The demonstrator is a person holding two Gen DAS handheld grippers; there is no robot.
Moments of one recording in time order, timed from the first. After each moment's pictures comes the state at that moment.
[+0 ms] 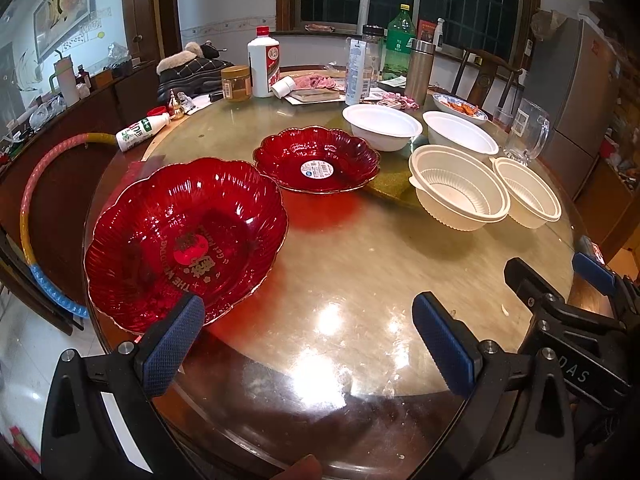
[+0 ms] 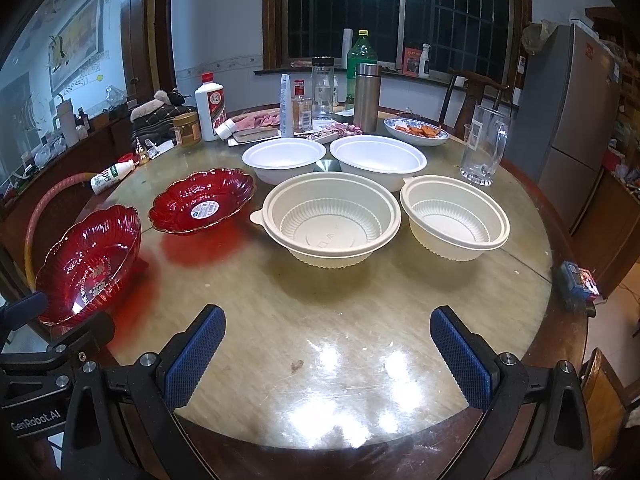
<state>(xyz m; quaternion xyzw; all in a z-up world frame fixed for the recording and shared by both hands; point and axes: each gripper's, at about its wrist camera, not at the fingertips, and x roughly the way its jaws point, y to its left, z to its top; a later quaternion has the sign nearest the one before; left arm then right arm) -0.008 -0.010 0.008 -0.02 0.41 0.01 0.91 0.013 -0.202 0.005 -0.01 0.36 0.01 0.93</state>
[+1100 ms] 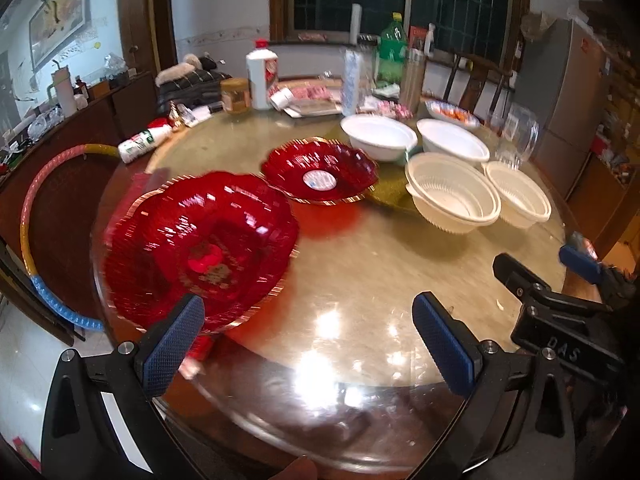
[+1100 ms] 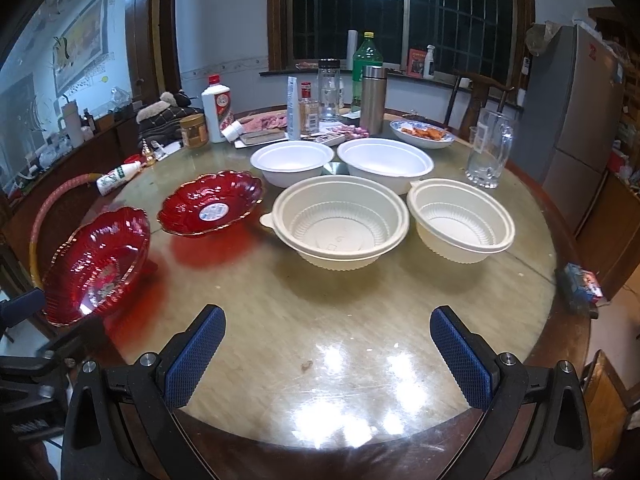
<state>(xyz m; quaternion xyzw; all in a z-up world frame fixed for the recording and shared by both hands) -0.027 0.015 0.032 -0.02 0.38 0.00 0.92 0.011 -0.198 0.010 0.01 0.36 0.05 0.93</state>
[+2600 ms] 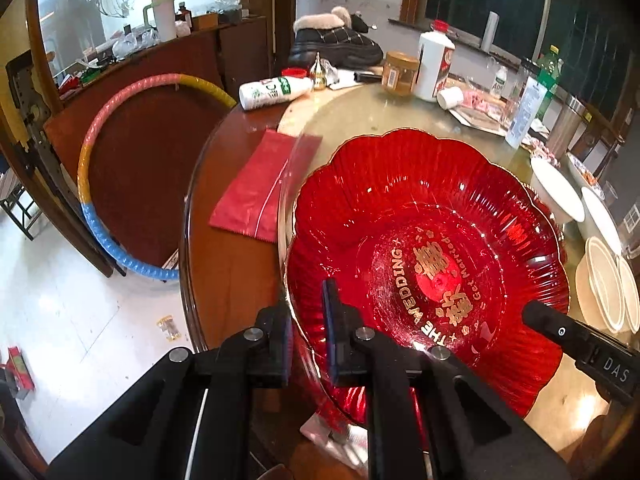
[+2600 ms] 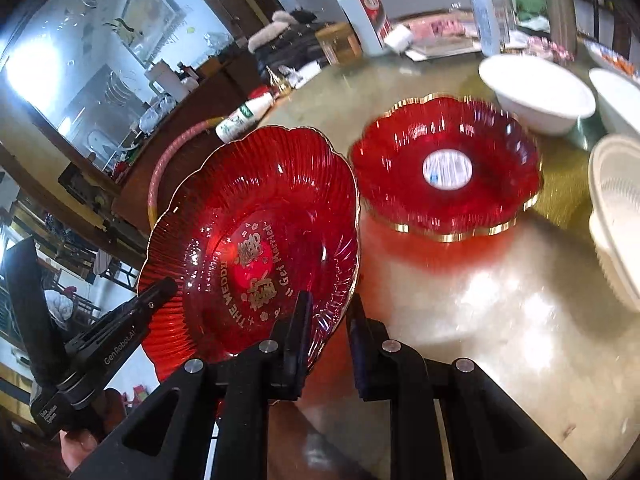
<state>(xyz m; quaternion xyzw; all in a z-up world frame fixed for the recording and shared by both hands) 0.054 0.173 -0.011 -0.11 0.43 0.17 0.88 0.133 -0.039 -0.029 0.09 0.50 0.28 0.82</state>
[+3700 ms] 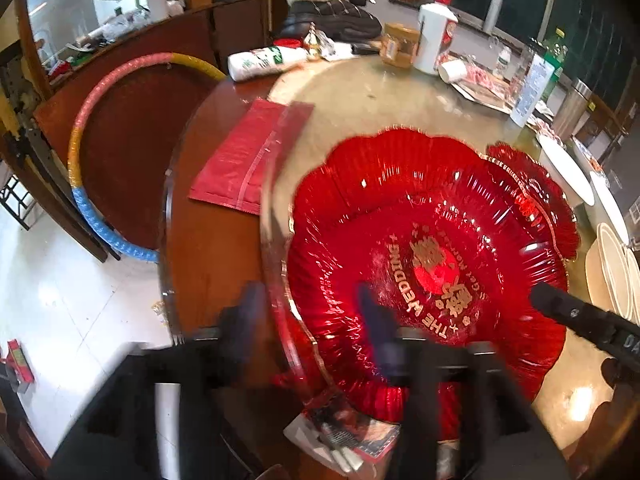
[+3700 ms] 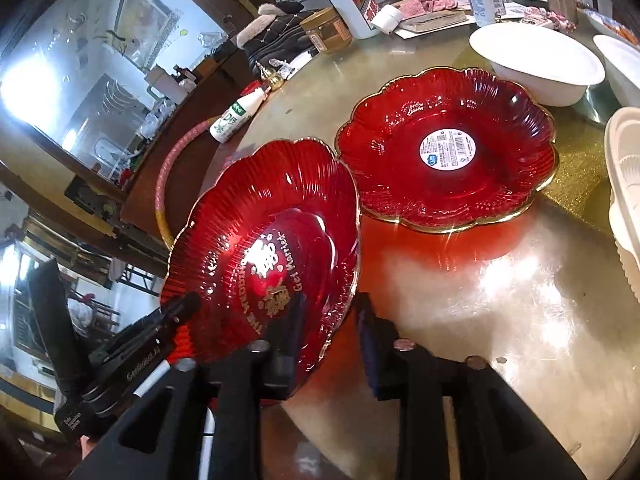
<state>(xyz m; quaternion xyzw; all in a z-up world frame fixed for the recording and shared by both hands) 0.061 0.167 -0.034 -0.11 0.46 0.17 0.86 0.152 -0.053 -0.050 0.13 0.52 0.29 0.80</state>
